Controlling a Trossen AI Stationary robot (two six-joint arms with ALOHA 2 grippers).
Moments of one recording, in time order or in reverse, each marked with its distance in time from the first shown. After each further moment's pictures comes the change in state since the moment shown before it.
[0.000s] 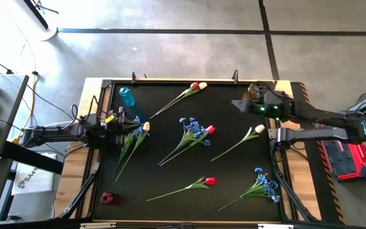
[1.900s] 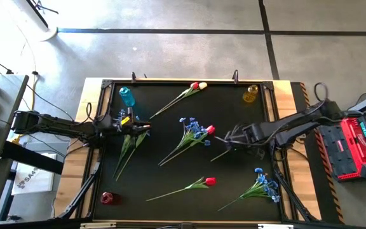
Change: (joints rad) left arm -0.032 0.609 0.001 0.532 -0.077 0.160; right arm 0.441 0.575 0.042 -0.550 -0.292 1.379
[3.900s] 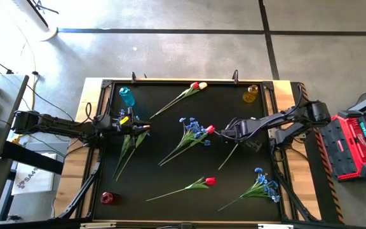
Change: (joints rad) left arm 0.001 0.000 0.000 0.020 0.020 -0.003; right arm -0.185 0.161 -0.102 0.100 0.195 -0.208
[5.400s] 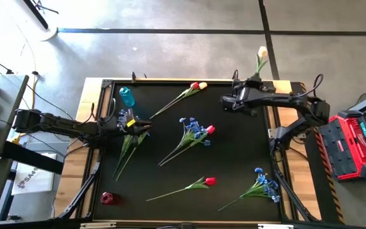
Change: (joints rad) left arm 0.000 0.072 0.000 -0.107 -0.111 -0.191; right arm -0.437 -0.010 0.333 -0.530 1.403 -0.456
